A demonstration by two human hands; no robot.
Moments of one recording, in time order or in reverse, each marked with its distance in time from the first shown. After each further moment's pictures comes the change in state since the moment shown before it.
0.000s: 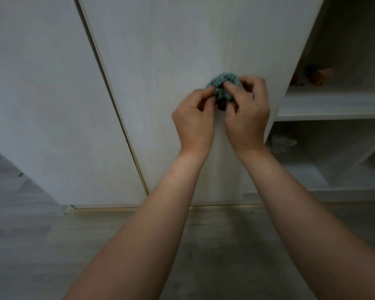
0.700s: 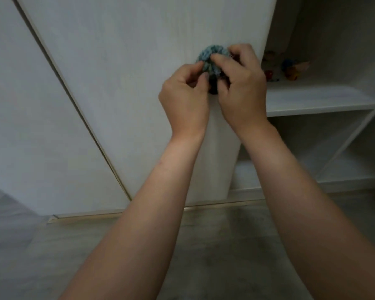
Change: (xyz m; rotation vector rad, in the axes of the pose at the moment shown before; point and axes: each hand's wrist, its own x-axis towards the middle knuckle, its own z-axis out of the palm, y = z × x) left_hand 0.009 0.040 0.053 -0.007 0.015 -0.003; right_hand 0.053 0.034 -0.036 -0.053 -0.124 -0.094
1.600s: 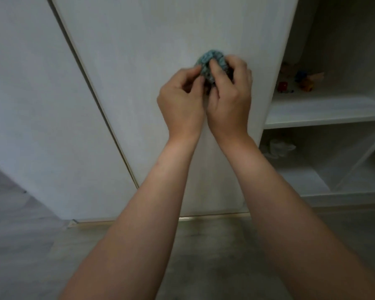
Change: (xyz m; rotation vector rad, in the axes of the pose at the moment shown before) left_hand 0.029 0.011 -0.039 -0.010 -0.010 0.064; right_hand 0.003 -0.051 0.044 0.006 0.212 0.097
